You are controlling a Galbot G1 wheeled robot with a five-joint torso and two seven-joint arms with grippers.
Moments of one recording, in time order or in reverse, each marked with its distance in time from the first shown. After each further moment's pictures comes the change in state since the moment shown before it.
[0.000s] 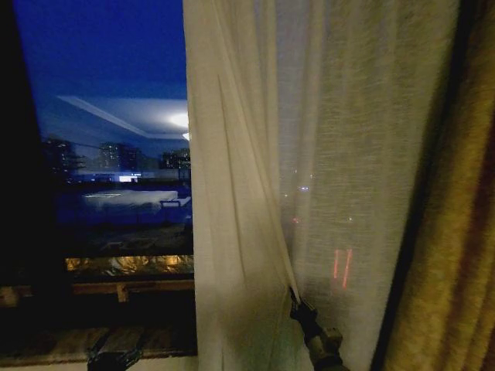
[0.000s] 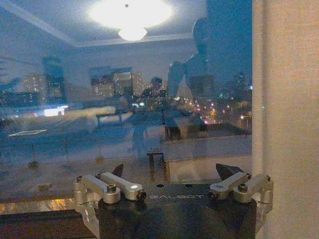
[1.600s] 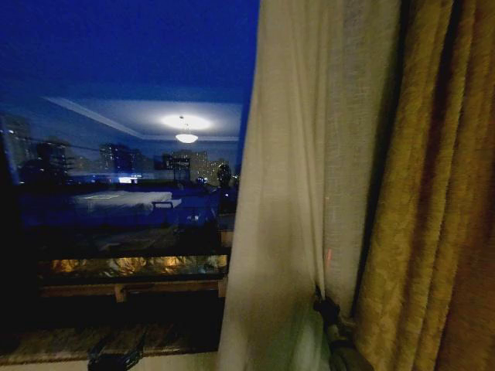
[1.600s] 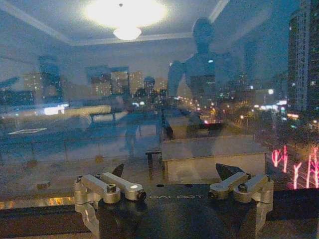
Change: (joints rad) left arm 0.000 -0.009 0.004 0.006 0.007 -0.003 0.001; right arm 0.187 0.000 0.188 -0.314 0.000 0.069 0.038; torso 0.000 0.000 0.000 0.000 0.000
